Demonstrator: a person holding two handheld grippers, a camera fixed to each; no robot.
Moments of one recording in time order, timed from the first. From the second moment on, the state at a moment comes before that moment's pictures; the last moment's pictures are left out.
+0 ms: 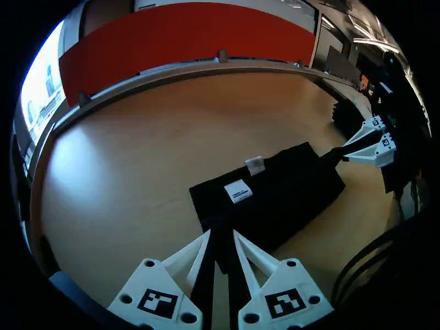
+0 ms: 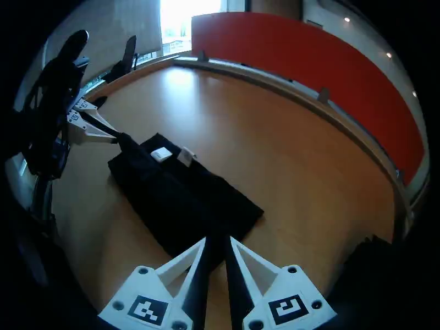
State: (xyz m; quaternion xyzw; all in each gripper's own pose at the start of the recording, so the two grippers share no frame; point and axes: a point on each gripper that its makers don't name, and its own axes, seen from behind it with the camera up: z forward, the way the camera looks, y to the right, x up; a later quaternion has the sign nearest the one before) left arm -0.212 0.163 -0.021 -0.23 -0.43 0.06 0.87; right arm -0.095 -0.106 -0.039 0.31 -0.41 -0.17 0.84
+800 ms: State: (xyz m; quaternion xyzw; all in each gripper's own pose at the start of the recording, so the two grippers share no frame) left arm -0.234 0.156 0.001 -0.20 -0.43 0.09 0.88; right arm -0.123 -0.094 -0.015 0.28 -0.42 -0.19 0.84
